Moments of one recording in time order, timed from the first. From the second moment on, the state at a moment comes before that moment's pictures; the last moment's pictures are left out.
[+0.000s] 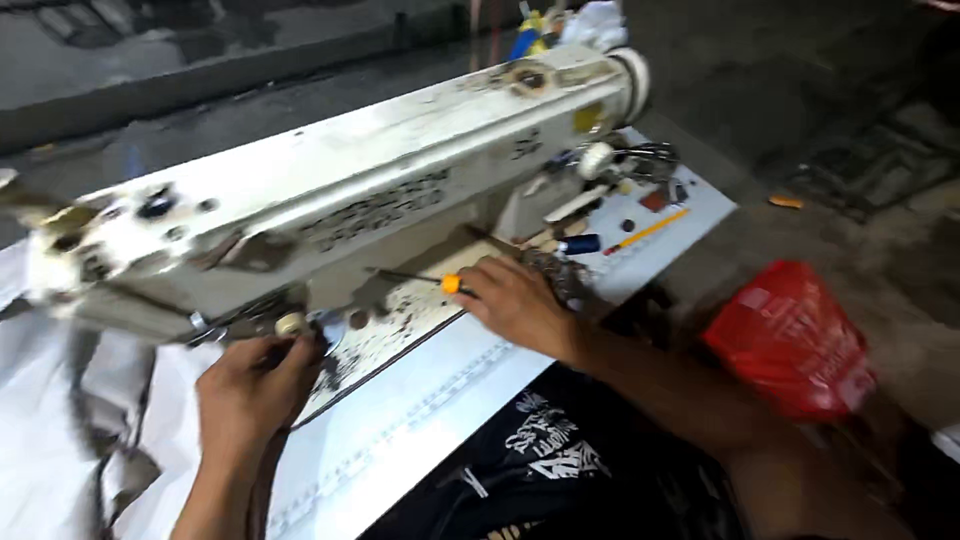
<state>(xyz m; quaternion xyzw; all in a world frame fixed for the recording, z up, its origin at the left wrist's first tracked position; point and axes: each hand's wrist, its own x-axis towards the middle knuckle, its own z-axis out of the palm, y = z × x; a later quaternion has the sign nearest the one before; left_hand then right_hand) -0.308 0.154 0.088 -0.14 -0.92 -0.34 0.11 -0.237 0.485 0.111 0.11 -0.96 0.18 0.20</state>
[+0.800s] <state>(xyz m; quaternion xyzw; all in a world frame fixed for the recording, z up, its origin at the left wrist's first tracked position) -0.310 0.157 0.123 -0.18 -0.94 -0.27 0.07 -0.220 0.608 0.144 0.01 -0.83 0.40 0.39</state>
